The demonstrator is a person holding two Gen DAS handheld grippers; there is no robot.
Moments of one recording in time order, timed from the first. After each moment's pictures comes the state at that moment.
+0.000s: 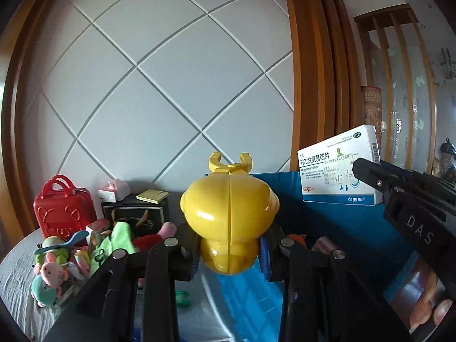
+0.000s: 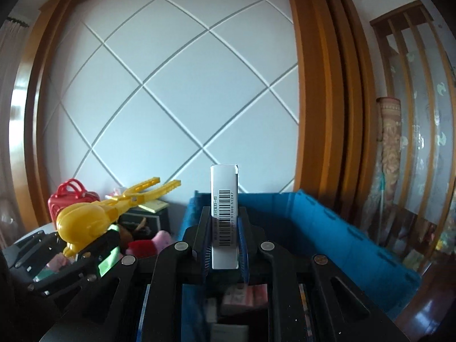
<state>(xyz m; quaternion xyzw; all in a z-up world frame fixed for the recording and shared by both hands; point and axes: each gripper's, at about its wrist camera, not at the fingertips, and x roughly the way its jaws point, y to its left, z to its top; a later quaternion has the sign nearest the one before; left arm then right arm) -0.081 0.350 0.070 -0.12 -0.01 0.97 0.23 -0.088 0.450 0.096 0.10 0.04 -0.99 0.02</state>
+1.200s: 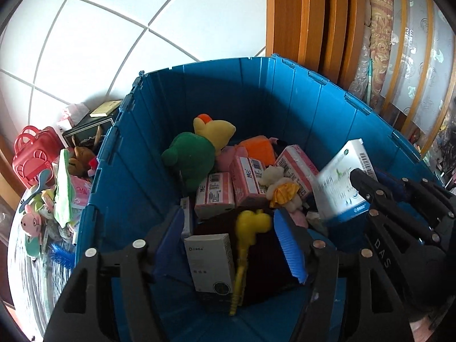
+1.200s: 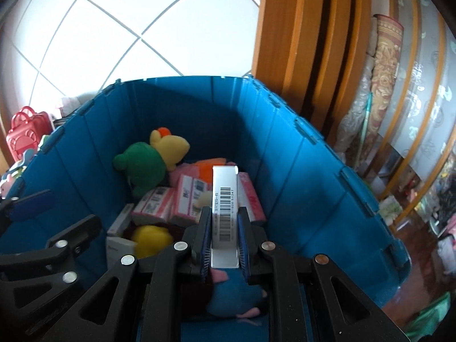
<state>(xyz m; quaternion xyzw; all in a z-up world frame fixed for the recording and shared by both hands) -0.104 0.534 0.008 -0.38 0.08 0.90 0.21 -0.169 0.607 -0.011 0.35 0.05 -0.94 -0.03</state>
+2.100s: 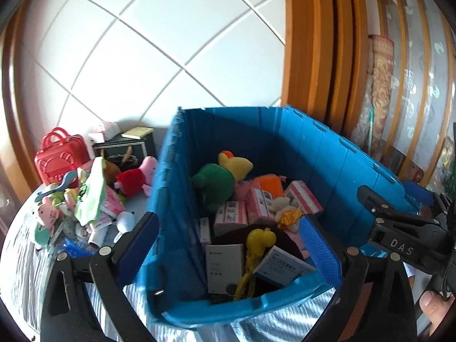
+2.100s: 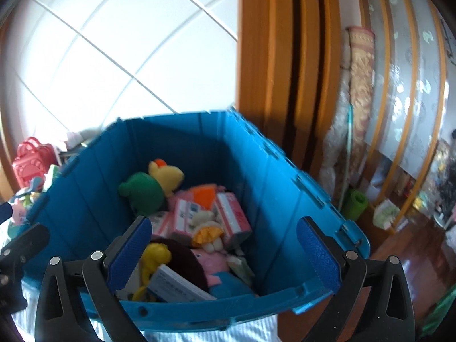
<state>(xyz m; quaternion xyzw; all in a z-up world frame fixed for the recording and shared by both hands) -0.030 0.463 0.038 -0.27 0.02 0.95 0.17 -0.099 0.624 0.020 0.24 0.02 -0.97 -0.02</state>
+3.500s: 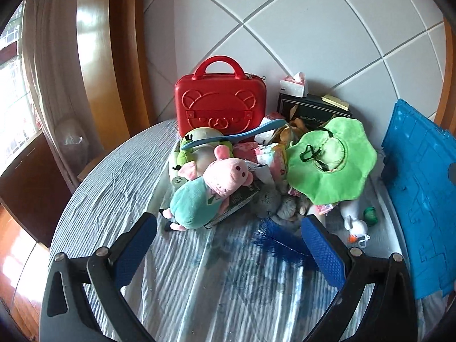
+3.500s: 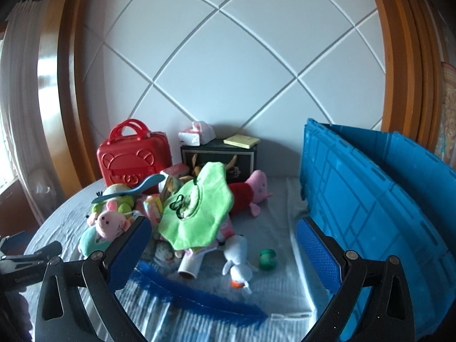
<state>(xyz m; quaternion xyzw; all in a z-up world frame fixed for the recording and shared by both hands) -0.173 -0.018 -0.076 -0.34 -0.04 0.94 -0.05 -0.125 0.178 -0.035 0.24 0.03 -0.96 0.15</state>
